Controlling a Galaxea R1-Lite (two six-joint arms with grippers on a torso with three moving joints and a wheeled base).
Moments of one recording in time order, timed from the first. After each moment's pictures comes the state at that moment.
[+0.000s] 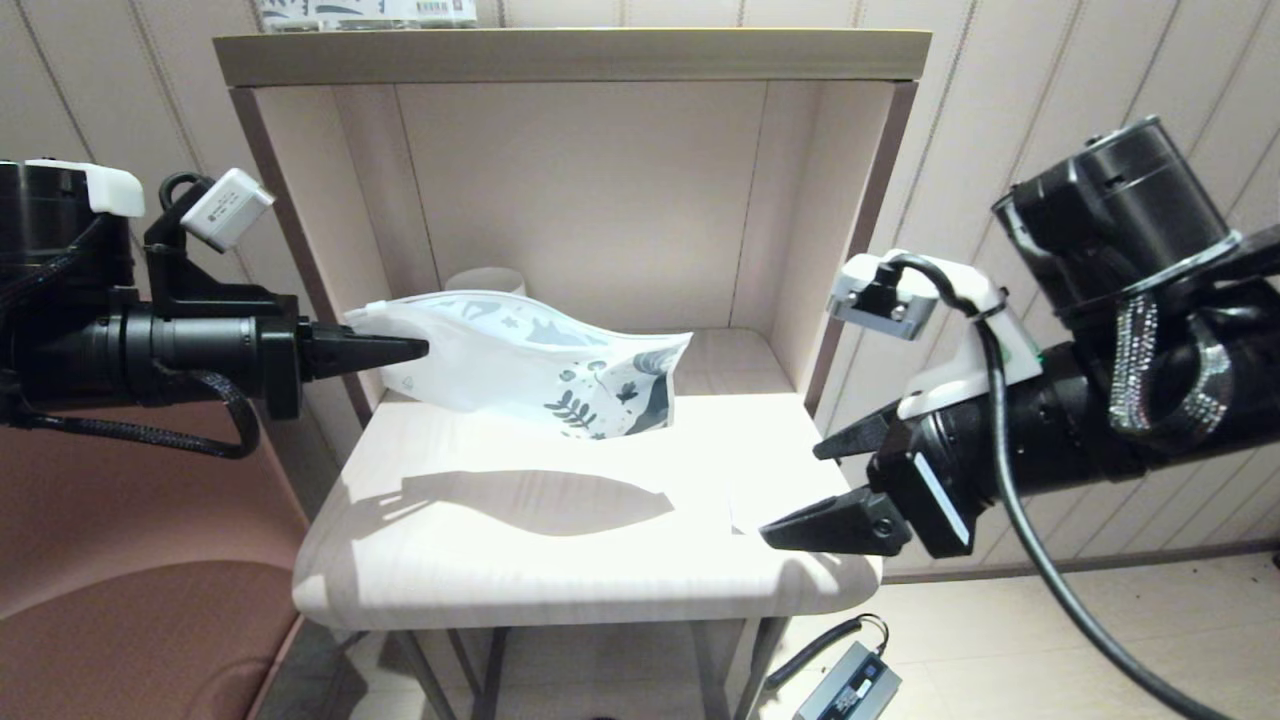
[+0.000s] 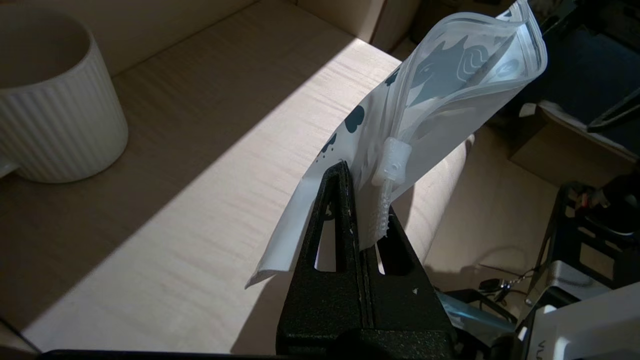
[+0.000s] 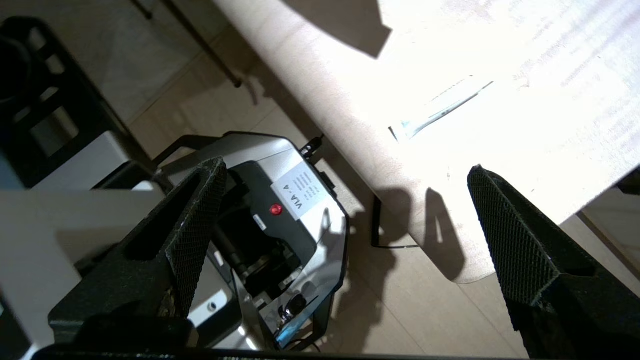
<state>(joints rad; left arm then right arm) -0.09 1.57 -1.07 -0.15 -0.95 0.18 0.60 1.55 -1.37 0.53 0.27 -0.13</state>
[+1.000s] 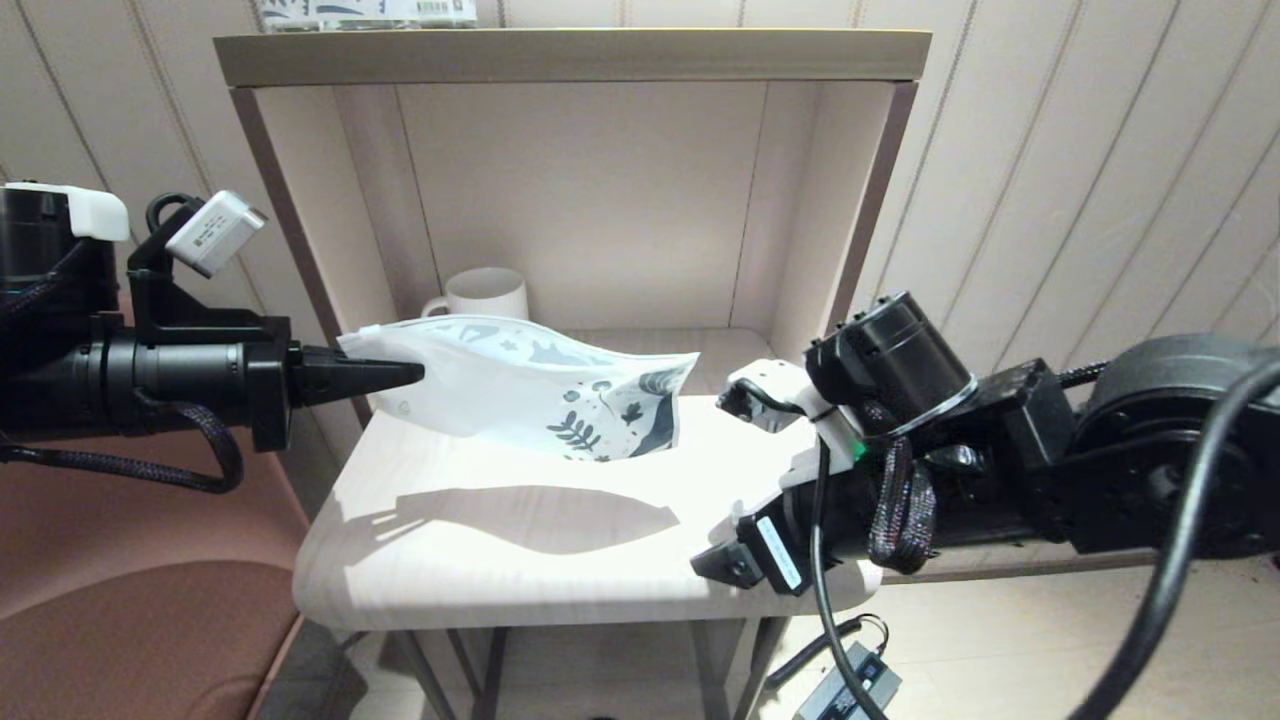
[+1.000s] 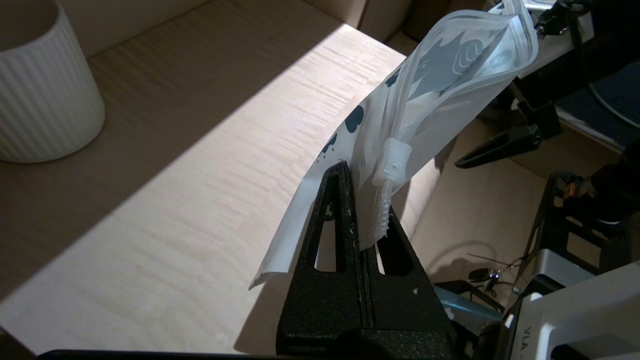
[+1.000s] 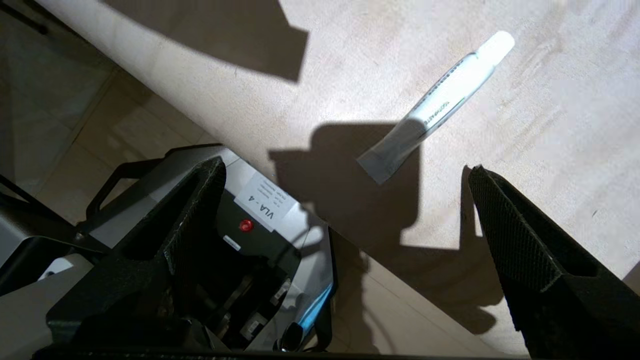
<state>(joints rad) -0.09 1.53 -0.99 -0.16 -0.96 0.18 0.70 1.71 -1.20 0.26 -0.01 0.06</state>
